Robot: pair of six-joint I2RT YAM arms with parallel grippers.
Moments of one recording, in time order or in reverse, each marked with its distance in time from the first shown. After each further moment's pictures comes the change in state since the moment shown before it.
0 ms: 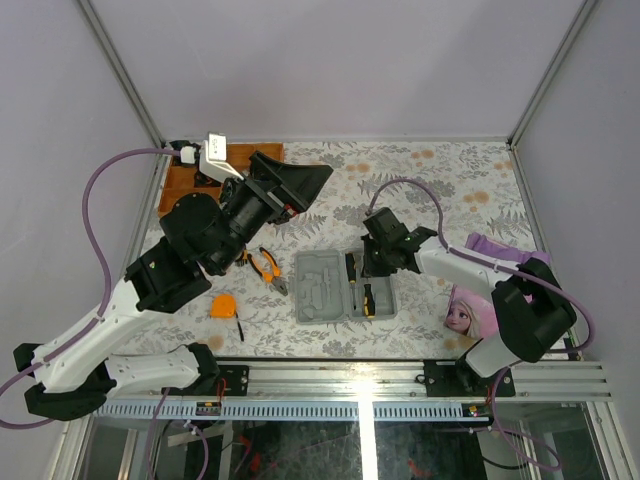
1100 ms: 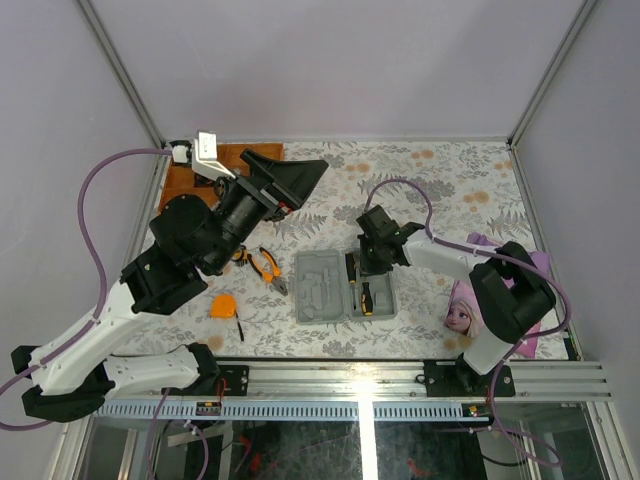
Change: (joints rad) left arm 0.000 -0.015 0.001 0.038 0.002 0.001; right arm -0.013 0.139 0.052 0.019 0.029 0.000
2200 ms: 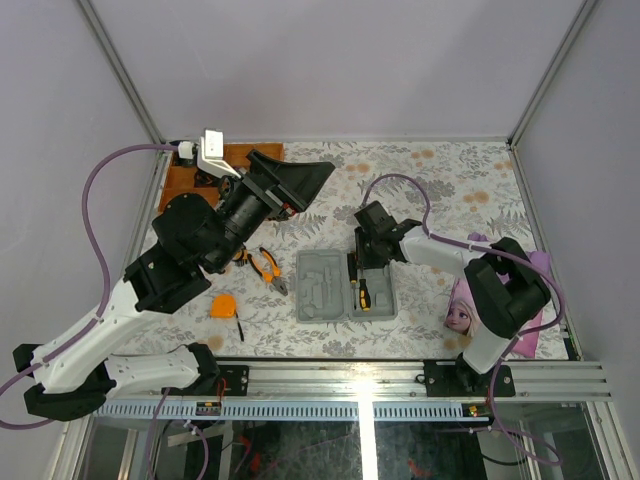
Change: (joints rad) left arm 0.000 0.012 0.000 0.036 0.046 0.037; right arm -0.009 0.042 0.038 0.048 0.016 -0.003
